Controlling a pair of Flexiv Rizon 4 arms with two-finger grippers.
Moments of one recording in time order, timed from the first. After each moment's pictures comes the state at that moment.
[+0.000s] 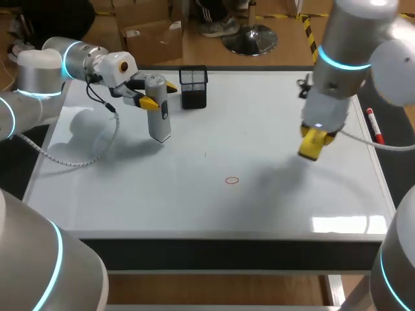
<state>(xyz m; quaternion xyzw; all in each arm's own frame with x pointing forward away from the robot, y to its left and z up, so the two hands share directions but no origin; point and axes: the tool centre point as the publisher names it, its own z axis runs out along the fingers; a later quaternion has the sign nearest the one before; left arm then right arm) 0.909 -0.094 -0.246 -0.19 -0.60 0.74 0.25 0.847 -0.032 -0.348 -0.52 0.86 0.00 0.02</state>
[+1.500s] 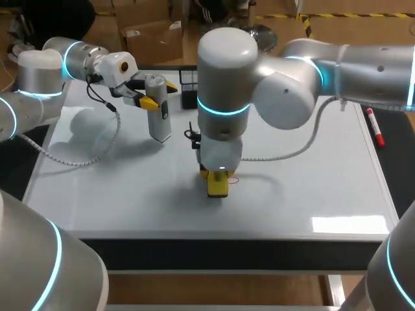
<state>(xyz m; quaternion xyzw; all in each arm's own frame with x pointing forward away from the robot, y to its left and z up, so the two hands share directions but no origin) 0.910 -0.094 -0.247 -0.19 -0.60 0.74 0.25 0.784 0.203 -0.403 -0.72 0.70 0.01 0.00</state>
